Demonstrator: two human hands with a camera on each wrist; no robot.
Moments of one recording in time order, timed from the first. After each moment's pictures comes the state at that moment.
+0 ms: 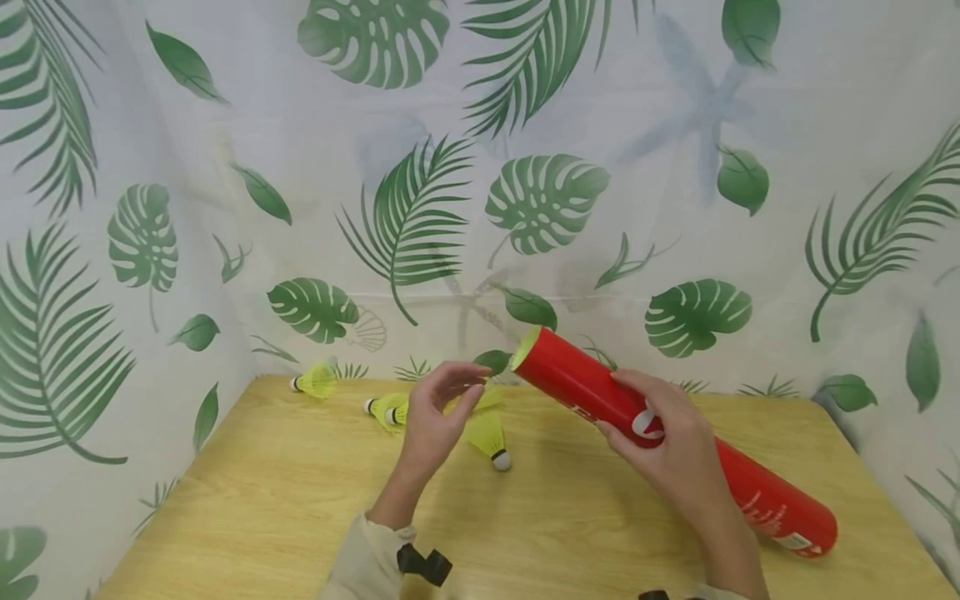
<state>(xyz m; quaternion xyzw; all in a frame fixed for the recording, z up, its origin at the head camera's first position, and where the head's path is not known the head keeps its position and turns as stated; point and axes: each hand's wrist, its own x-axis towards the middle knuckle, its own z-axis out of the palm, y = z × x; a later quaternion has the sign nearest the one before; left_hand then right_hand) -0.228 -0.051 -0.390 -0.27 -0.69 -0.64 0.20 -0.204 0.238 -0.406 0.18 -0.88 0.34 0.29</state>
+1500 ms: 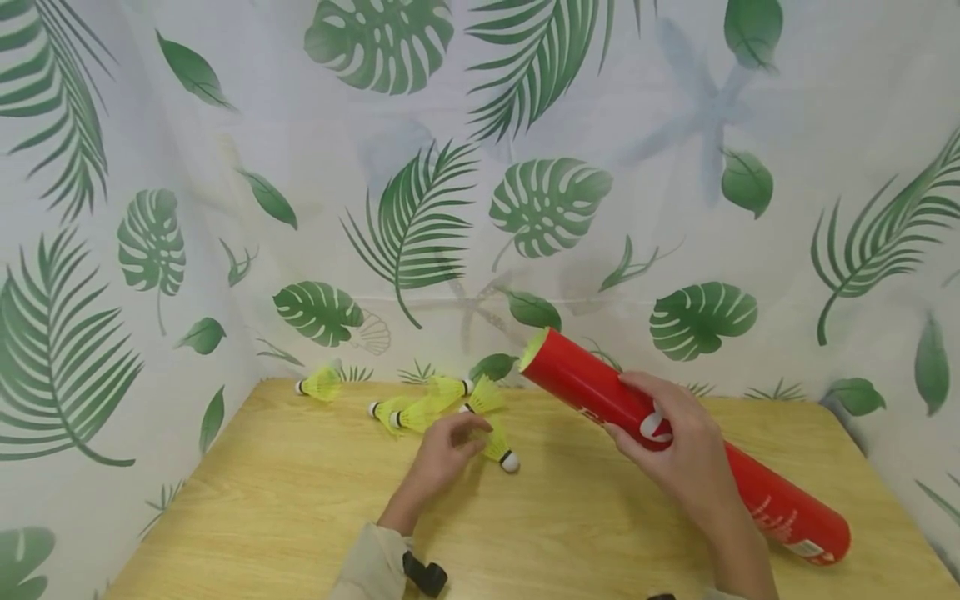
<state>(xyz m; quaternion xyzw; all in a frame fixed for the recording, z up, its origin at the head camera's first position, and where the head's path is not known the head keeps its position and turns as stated) -0.265 -0.073 -0.494 -0.18 -0.84 -0.51 0.05 -0.203 0.238 -0.403 0.18 -0.87 0.35 0.29</state>
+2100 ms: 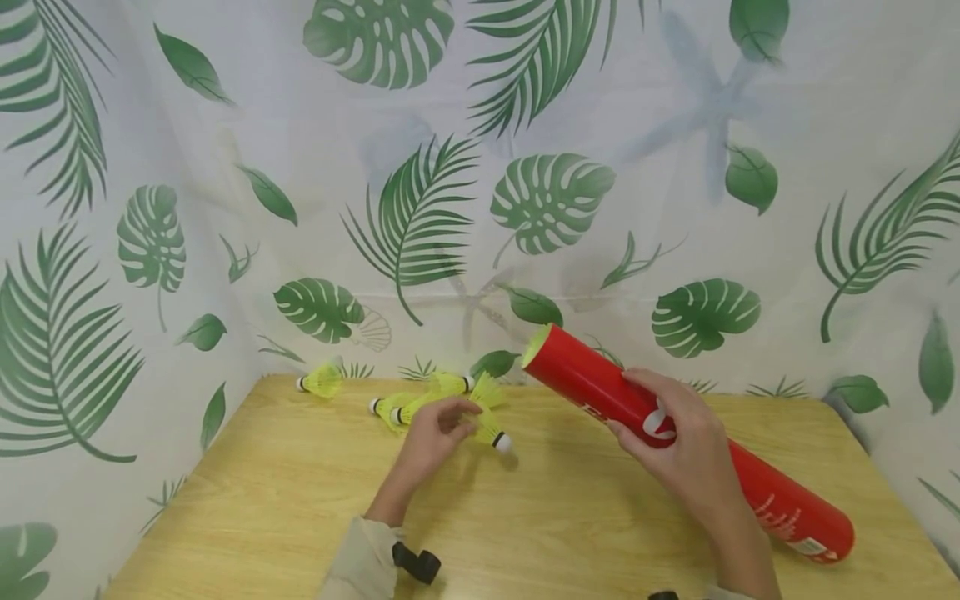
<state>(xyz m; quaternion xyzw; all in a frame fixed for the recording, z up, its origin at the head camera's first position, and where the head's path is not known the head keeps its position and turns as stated) -0.264 -0.084 -0.472 -0.18 -0.83 -0.53 0.07 -0.203 0.239 -0.404 0.17 -0.88 0.34 0.29</state>
